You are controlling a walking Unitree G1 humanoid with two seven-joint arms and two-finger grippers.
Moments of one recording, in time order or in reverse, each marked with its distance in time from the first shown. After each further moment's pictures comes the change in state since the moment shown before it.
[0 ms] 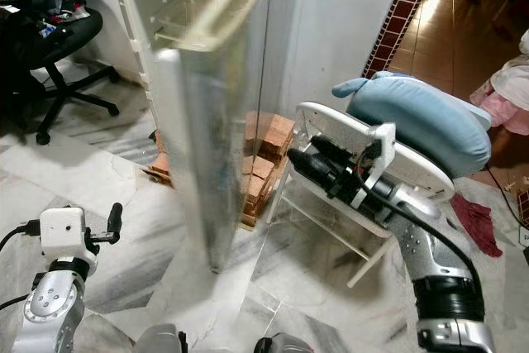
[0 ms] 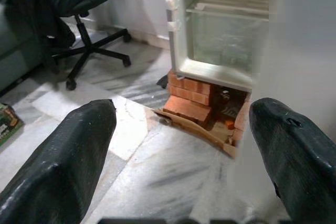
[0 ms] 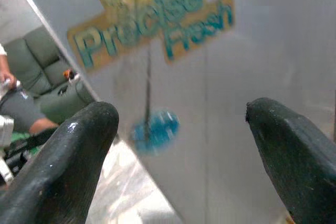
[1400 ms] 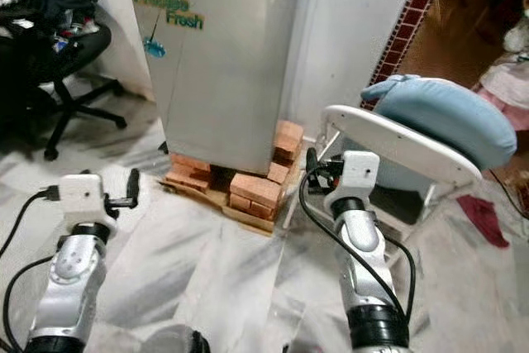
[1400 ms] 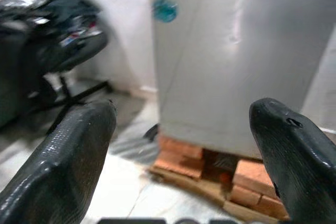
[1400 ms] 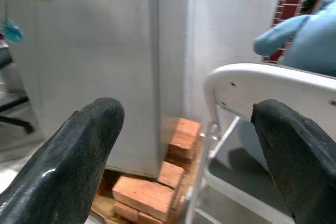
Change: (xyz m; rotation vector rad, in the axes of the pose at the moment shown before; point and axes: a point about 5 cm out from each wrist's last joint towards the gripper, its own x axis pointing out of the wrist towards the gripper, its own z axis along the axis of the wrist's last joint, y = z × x) left arm 0.035 -0.025 0.033 -0.022 -0.151 -0.049; right arm 0.019 -0.003 -0.051 -0.292 -0.124 -0.831
